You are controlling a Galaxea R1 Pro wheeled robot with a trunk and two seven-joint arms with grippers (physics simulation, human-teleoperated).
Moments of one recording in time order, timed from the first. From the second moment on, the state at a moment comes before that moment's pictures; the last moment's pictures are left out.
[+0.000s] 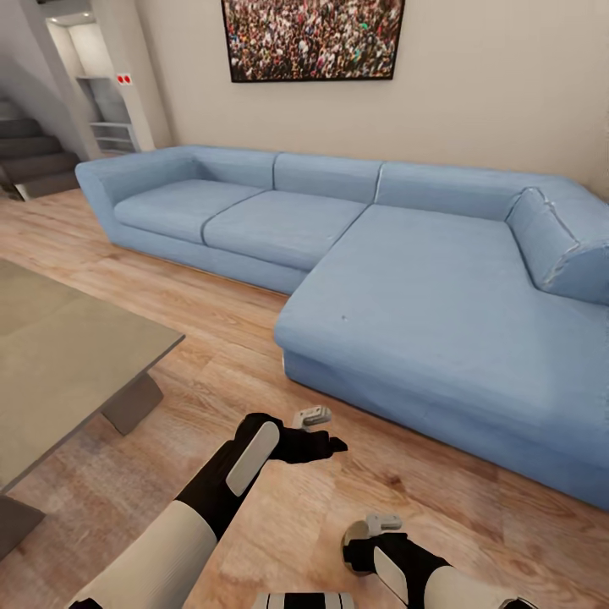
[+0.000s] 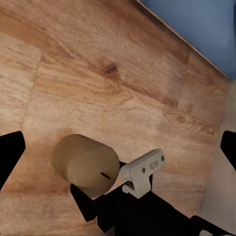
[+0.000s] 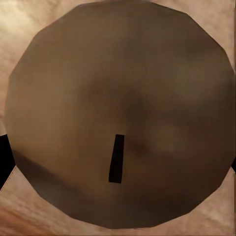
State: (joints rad) left arm -0.71 -0.17 -0.43 -0.92 0.85 0.88 0.18; right arm -0.65 0.11 0.55 -0.12 -0.58 0.23 -0.09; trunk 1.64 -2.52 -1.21
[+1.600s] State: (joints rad) left arm -0.71 -0.17 -0.43 -0.87 0.84 0.88 0.19; right arm -0.65 0.11 0.55 -0.12 -0.58 0.23 -0.09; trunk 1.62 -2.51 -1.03
